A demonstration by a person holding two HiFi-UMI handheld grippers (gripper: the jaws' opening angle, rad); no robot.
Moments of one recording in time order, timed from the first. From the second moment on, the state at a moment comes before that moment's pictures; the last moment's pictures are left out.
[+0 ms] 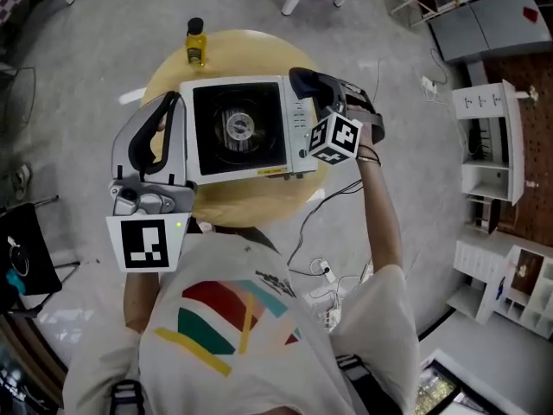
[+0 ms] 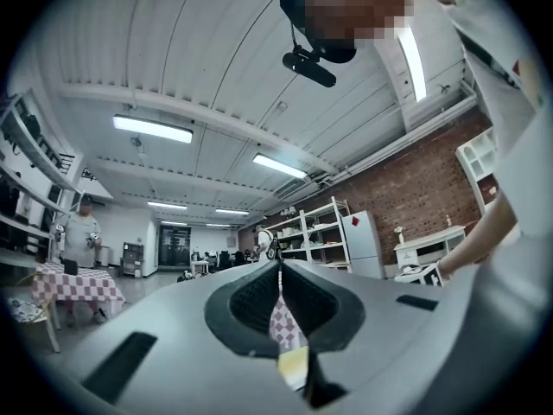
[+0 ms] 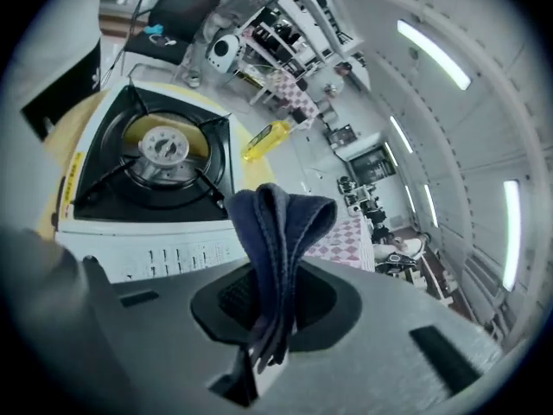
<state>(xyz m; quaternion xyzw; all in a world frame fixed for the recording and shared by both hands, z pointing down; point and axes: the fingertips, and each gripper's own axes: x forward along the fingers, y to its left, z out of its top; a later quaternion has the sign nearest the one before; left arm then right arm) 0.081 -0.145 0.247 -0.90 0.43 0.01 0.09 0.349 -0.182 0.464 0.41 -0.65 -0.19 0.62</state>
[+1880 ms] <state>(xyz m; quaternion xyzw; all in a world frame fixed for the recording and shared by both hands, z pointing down) 0.040 -0.134 0.248 -0.89 0.45 0.01 0.09 0.324 -0.054 0.561 0.18 -0.63 -0.16 0.74</state>
